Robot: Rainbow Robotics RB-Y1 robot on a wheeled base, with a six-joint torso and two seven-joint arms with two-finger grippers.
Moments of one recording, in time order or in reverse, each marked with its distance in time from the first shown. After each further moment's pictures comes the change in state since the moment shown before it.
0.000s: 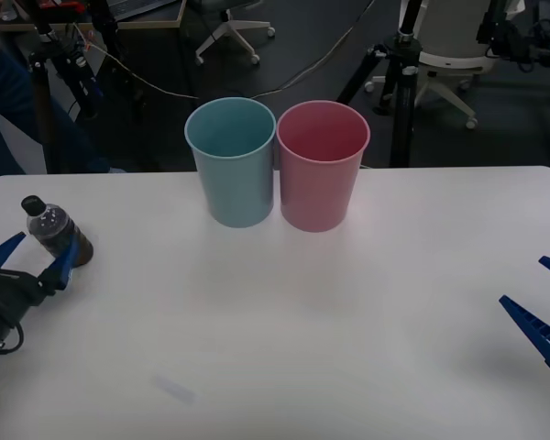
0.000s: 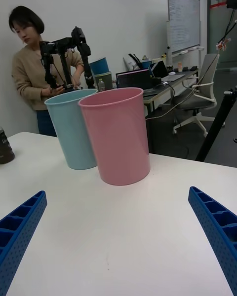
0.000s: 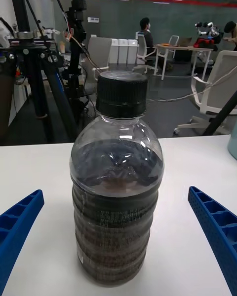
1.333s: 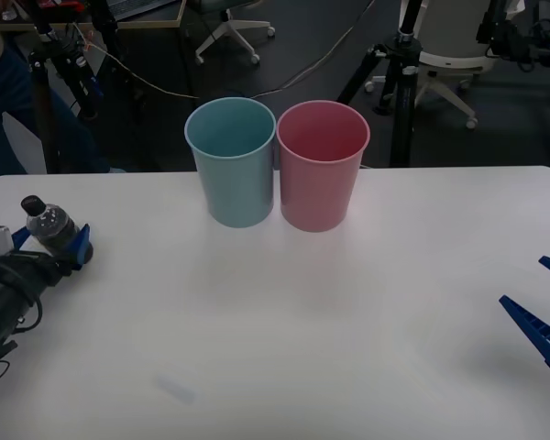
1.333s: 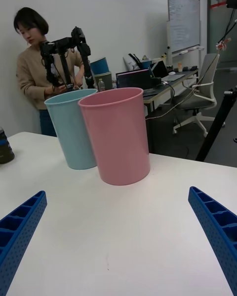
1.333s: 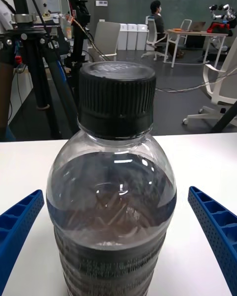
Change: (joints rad) right arm 0.000 0.000 0.000 0.000 0.000 0.000 0.000; left arm -0.071 0.005 -0.085 0.003 -0.023 0.160 0.040
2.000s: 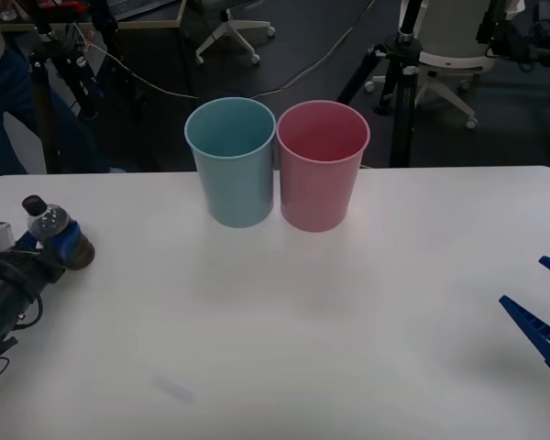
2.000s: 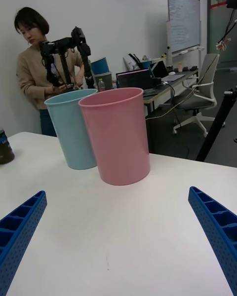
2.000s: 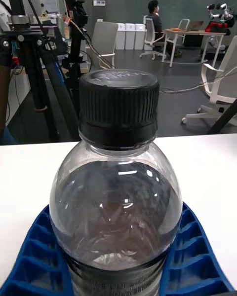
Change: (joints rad) right arm 0.000 0.000 0.000 0.000 0.000 0.000 0.000; left arm -0.010 0.001 0.005 0.000 -0.025 -0.004 0.017
